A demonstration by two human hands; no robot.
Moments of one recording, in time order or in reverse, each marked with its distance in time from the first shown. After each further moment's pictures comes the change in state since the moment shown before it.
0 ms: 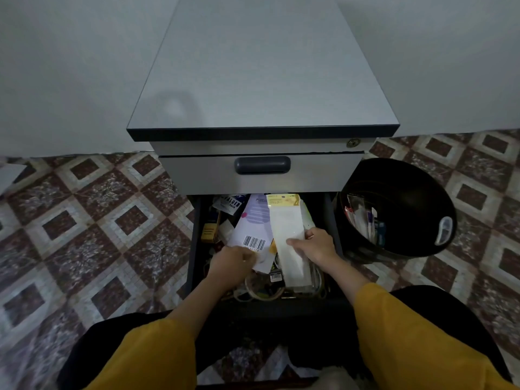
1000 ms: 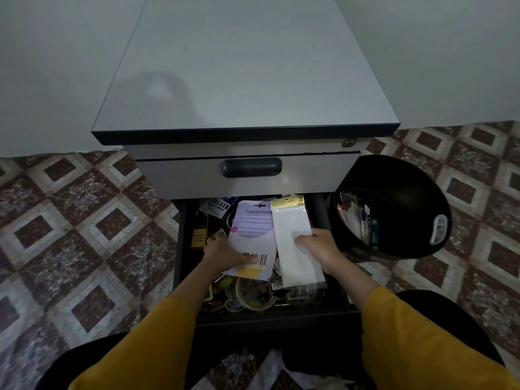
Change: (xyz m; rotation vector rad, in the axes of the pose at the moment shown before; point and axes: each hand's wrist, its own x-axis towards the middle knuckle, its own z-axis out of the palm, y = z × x) left_hand 0.063 -0.013 0.008 -0.225 -0.135 -0.304; right_hand 0.017 0.008 -0.014 0.339 -0.034 0.111
